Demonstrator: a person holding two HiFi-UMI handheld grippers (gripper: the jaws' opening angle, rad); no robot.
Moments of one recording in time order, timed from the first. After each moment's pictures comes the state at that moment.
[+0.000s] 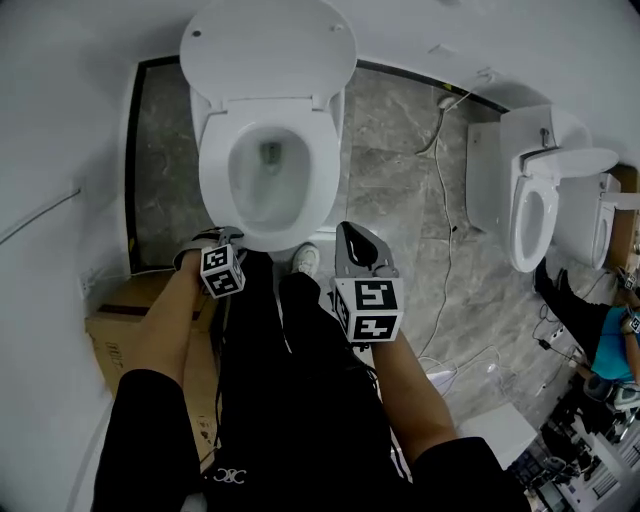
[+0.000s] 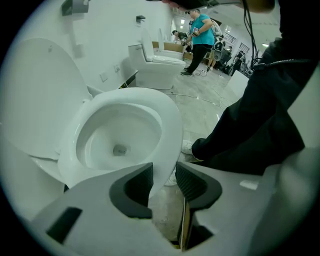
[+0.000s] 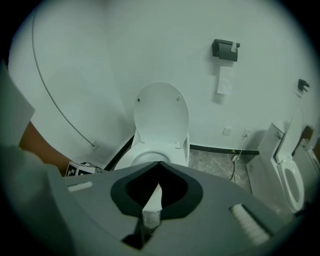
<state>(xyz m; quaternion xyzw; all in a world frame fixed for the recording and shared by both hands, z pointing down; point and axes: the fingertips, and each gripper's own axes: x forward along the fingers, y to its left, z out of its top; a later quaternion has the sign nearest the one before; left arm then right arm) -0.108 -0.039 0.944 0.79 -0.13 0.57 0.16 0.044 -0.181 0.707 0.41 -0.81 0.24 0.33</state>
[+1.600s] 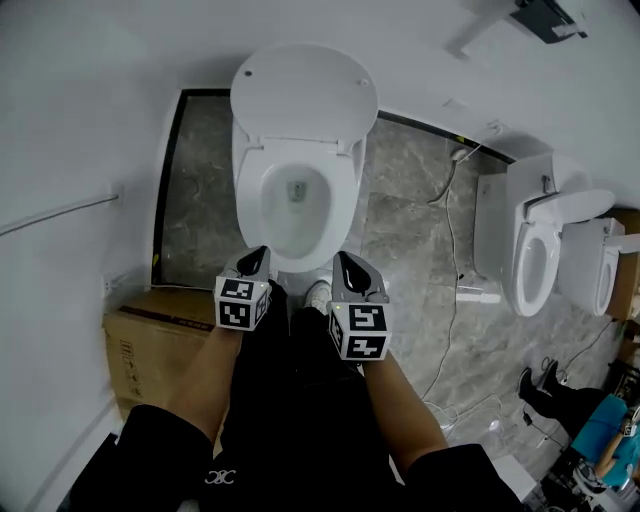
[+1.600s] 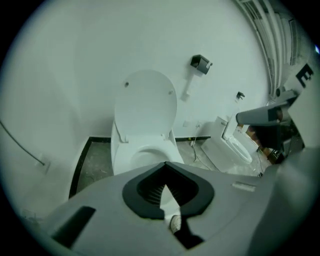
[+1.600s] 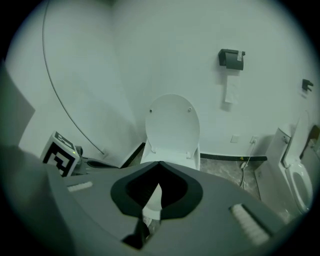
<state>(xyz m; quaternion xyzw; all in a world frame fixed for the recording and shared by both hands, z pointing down) -0.123 -0.108 0.763 0.69 -0.59 0.22 0.36 0.014 -0.158 0.670 0.39 -0.84 0.23 0.29</state>
